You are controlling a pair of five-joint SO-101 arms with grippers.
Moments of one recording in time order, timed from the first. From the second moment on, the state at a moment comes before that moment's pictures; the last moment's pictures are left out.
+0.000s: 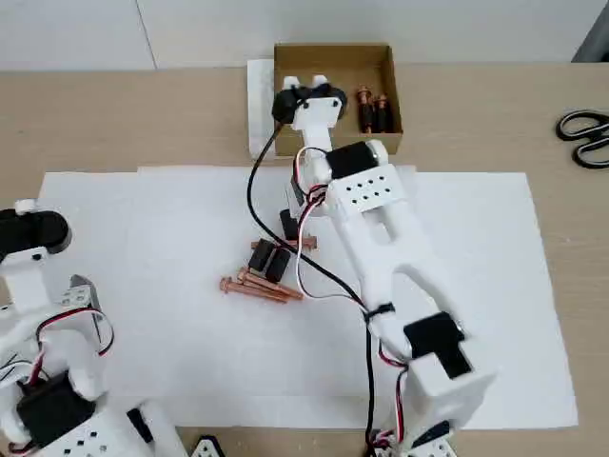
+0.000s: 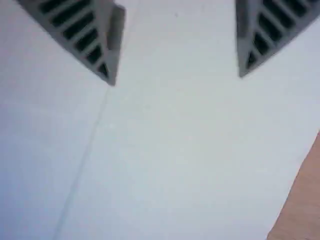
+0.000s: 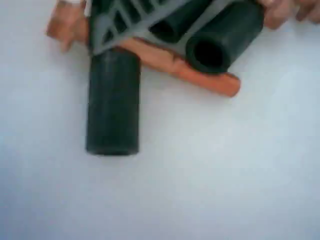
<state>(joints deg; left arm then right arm) -38.0 -73.9 51.0 77.3 -11.0 -24.8 13.9 -7.9 70.9 -13.1</state>
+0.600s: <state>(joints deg) -38.0 -73.9 52.6 77.4 -10.4 -30.3 20.1 -7.8 66.2 -10.9</state>
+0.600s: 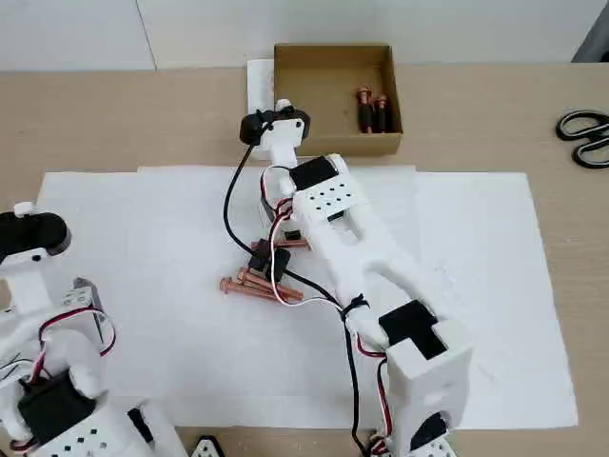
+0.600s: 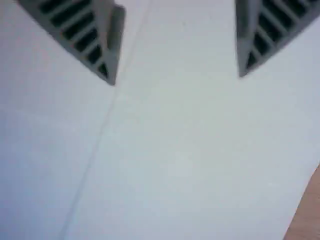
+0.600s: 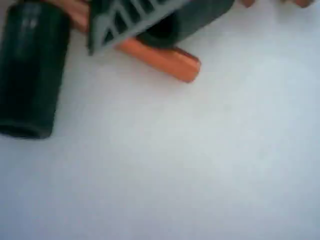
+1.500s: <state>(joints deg) -38.0 -73.9 52.6 77.4 -10.4 -29.8 32.1 -14.2 64.5 -4.9</state>
